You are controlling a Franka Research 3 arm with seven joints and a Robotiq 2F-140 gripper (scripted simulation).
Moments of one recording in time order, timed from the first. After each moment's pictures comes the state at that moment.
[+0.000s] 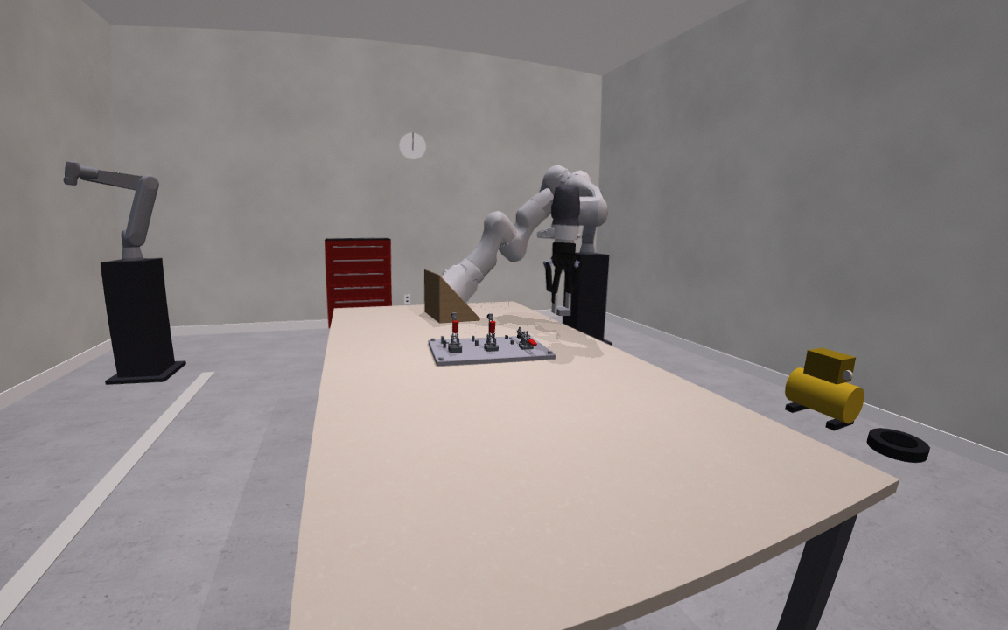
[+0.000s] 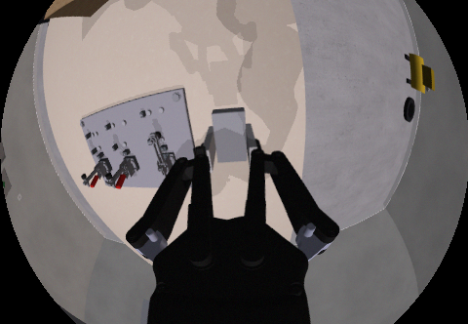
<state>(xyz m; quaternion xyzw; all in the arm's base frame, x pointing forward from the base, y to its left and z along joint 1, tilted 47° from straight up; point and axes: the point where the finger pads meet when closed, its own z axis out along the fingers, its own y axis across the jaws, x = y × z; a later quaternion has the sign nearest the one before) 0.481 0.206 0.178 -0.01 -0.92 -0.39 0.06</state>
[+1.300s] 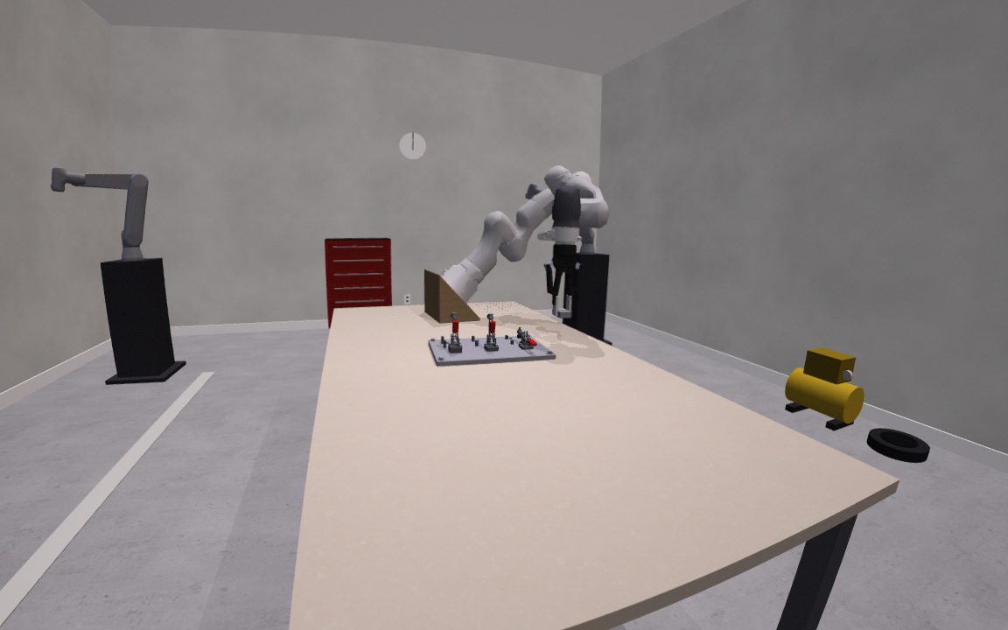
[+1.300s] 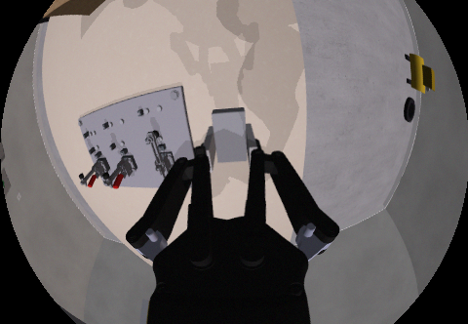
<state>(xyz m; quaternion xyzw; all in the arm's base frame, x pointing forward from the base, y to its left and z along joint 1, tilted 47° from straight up) 0.485 0.211 0.174 -0.01 -0.92 -0.39 0.06</state>
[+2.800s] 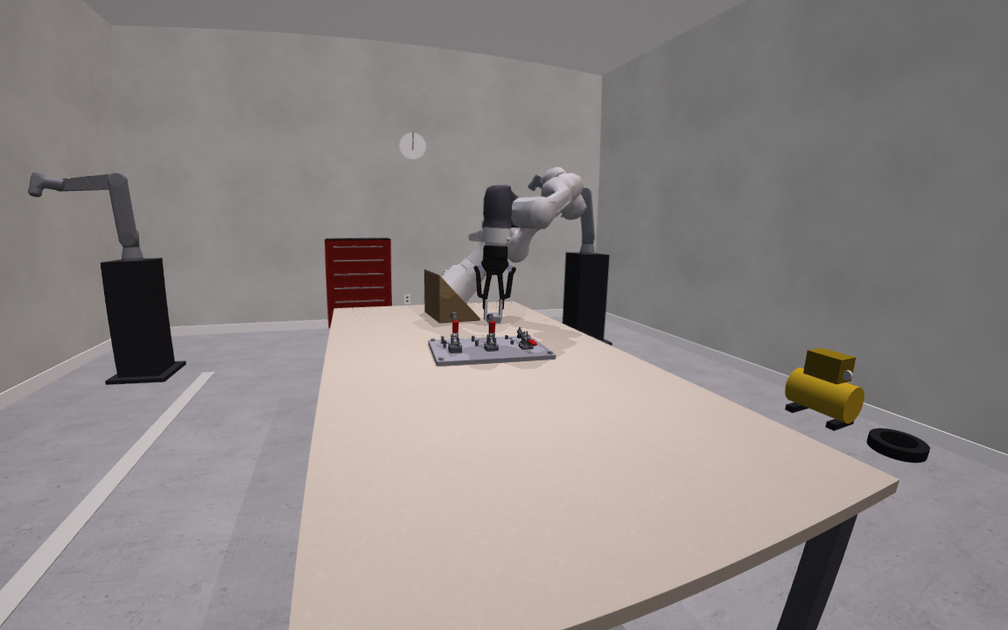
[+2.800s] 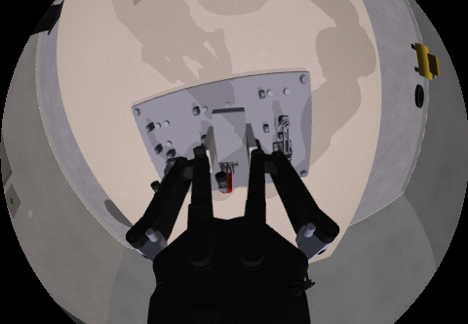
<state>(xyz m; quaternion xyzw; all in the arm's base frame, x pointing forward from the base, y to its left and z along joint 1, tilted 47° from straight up) 0.473 0.054 -0.002 -0.05 -0.92 -0.38 0.08</state>
